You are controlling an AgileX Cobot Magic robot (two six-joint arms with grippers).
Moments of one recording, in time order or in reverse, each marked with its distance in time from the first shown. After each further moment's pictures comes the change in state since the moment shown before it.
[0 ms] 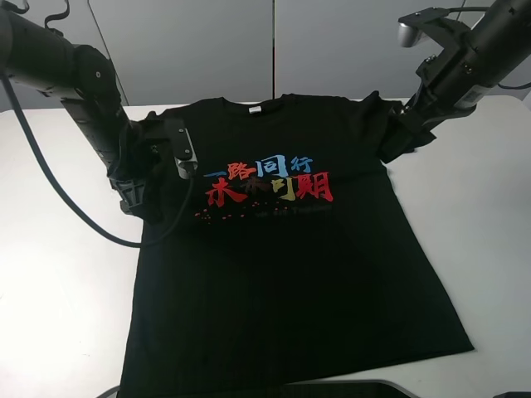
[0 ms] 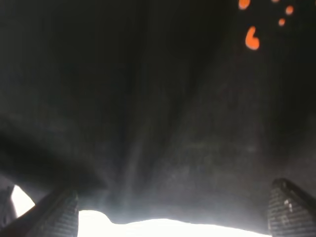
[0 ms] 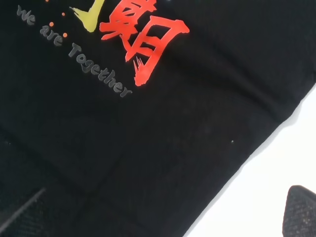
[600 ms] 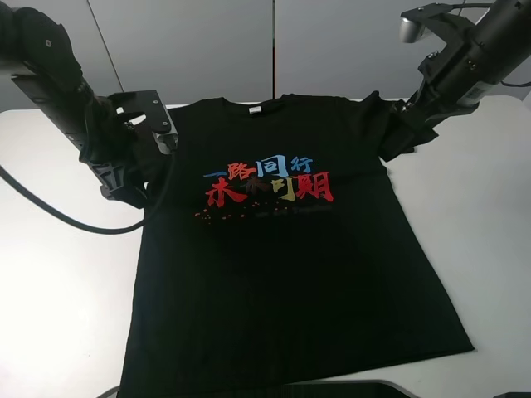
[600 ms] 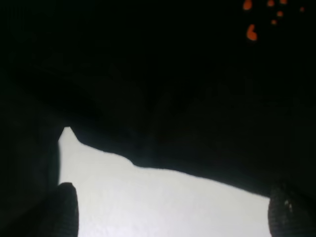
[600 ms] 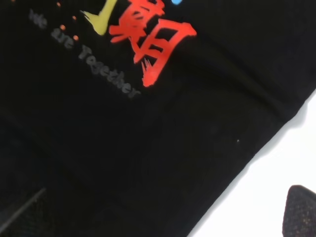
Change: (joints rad) left arm 0.040 -0.146 0.058 -0.038 -0.007 -0.029; right arm 0.000 -0.010 0.000 0.003 0.013 0.002
